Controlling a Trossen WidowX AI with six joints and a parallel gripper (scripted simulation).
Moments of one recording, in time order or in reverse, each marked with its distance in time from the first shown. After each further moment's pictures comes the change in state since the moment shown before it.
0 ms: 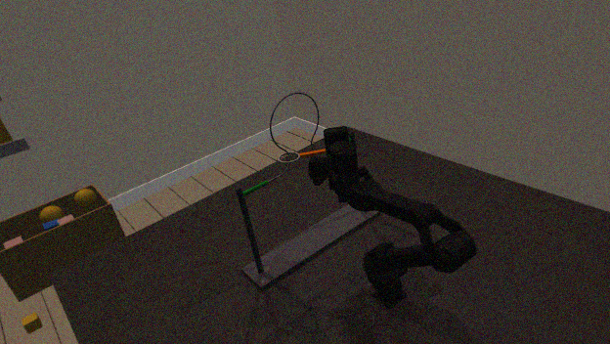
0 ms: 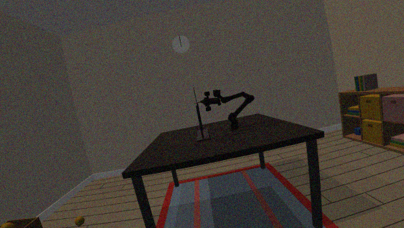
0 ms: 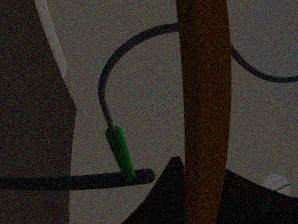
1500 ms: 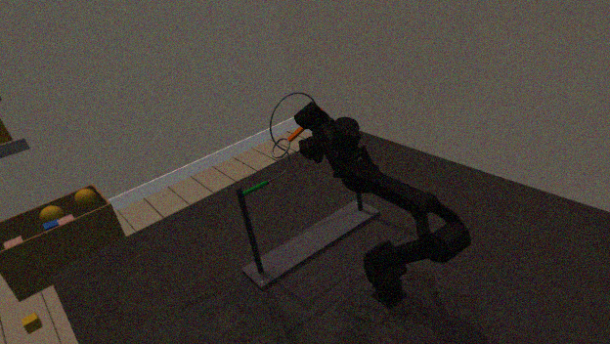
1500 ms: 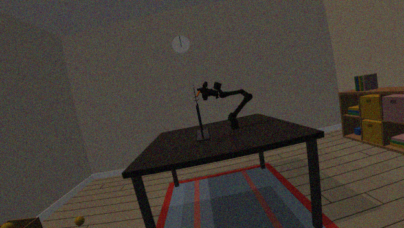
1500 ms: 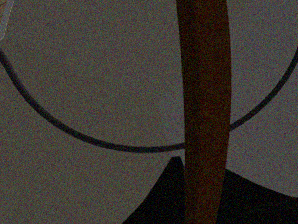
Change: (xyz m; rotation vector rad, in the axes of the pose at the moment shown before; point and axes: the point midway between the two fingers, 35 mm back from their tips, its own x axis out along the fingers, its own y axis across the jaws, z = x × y) arm -0.003 -0.113 0.041 -0.571 -0.155 -0.356
